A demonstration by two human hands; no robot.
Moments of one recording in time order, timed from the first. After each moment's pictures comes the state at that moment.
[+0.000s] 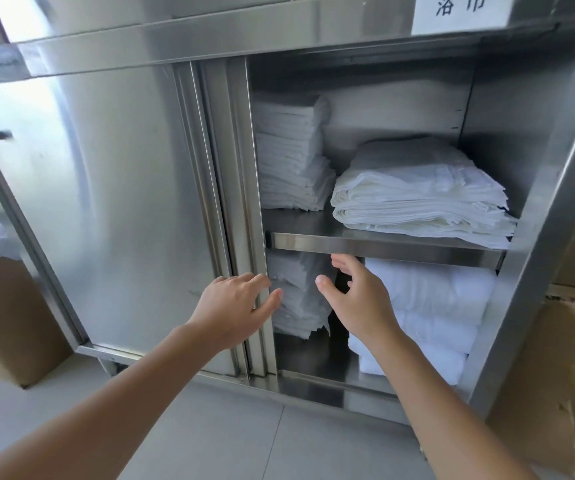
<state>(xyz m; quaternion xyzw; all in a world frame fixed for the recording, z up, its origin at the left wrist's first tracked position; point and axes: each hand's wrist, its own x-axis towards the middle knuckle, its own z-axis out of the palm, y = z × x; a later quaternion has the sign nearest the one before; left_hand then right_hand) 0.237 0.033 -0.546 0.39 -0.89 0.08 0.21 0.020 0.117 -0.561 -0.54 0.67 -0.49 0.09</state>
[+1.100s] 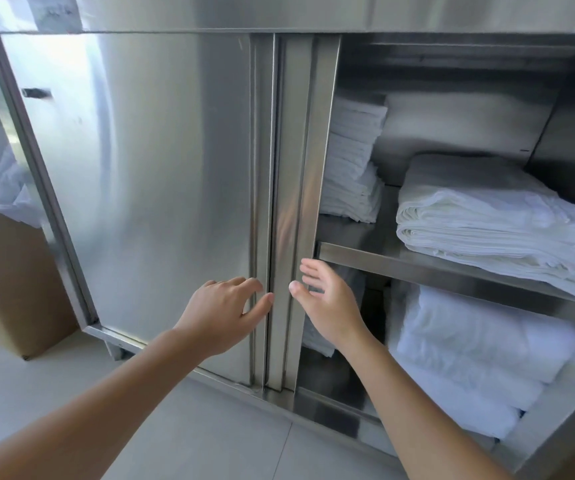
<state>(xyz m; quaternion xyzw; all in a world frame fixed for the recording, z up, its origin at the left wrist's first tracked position) 0.307 -0.038 -0.571 0.44 -0.86 0.05 0.26 0.103 0.005 -0.571 -0.60 0.60 -0.47 0.24</state>
